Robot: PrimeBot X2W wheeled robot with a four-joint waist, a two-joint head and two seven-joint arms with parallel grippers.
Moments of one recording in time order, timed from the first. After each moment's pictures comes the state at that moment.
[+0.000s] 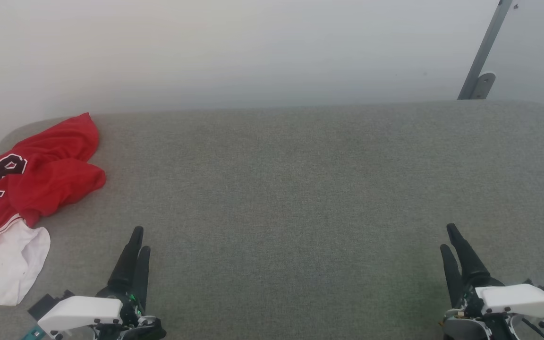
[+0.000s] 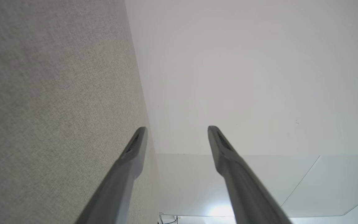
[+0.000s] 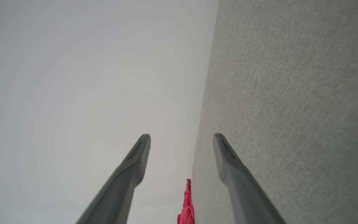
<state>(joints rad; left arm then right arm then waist) -0.05 0.05 0.09 0.26 -1.60 -0.12 0.09 -0.06 -0.05 -0.07 0.29 1.59 0.13 0.07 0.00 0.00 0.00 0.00</state>
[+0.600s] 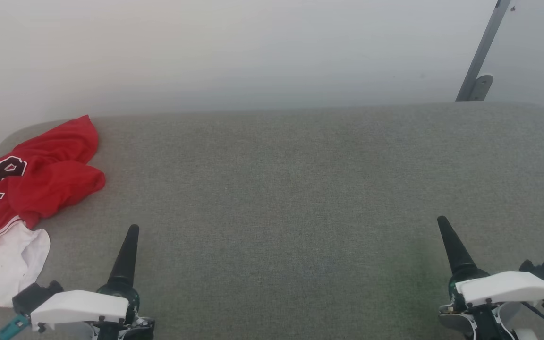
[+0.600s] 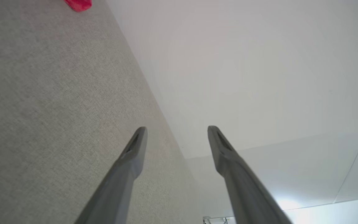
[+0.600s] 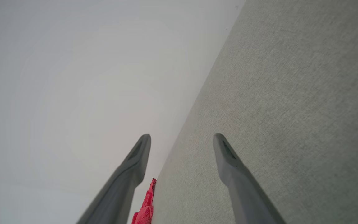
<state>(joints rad) -0.04 0.11 0.04 0.21 -1.37 -0.08 -0.01 -0.09 -0.07 -0.02 0.31 1.30 0.13 -0.01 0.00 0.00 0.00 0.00</state>
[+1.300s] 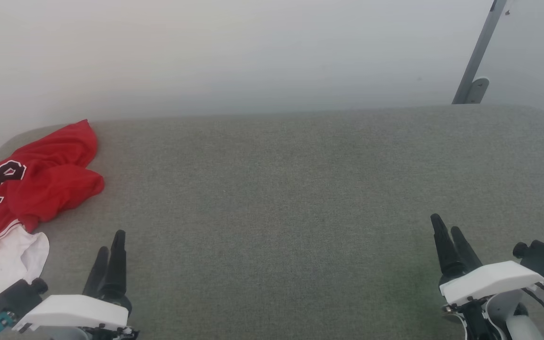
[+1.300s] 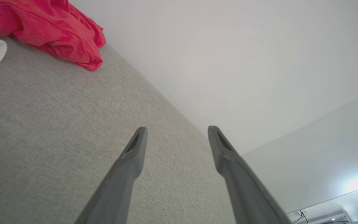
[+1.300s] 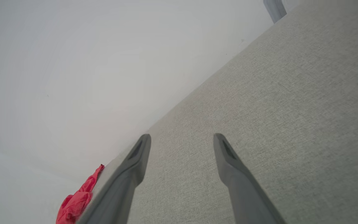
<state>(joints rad) -0.02 0.16 0.05 0.21 -1.03 -0.07 -0.08 -0.13 -0.09 -0.01 0.35 0.88 0.13 -0.06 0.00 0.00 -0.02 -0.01</state>
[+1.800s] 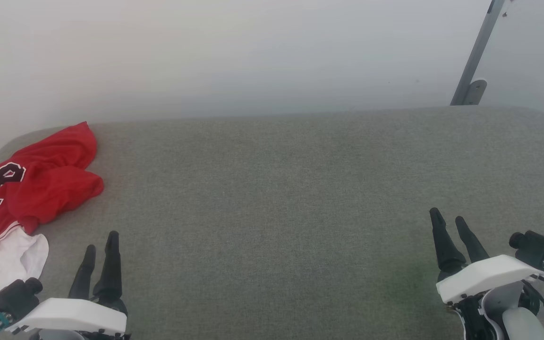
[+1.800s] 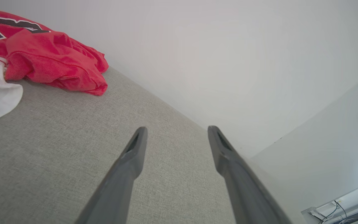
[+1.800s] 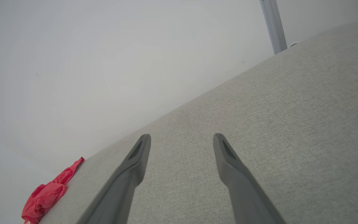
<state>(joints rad) -0.01 0.17 0.07 0.21 -0.87 -0.10 -0.12 -0.14 -0.10 -0.01 0.34 0.71 0.13 -0.09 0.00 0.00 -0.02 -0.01</state>
